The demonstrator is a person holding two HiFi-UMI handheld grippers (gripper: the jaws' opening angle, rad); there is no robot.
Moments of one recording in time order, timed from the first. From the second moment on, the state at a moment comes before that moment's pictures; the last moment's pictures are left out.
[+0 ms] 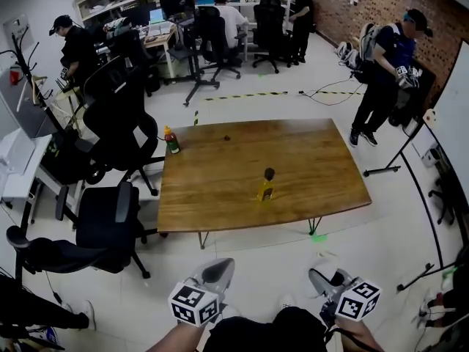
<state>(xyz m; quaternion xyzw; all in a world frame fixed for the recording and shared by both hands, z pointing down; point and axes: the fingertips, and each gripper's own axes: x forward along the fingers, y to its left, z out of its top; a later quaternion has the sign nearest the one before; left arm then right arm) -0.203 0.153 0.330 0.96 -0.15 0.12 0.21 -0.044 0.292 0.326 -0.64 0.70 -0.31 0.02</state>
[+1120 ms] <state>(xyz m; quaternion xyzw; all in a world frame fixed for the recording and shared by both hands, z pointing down) -0.177 0.206 0.314 0.96 -0.19 0.13 0.18 -0.015 0.306 0.329 -0.58 0.76 -0.29 -0.01</state>
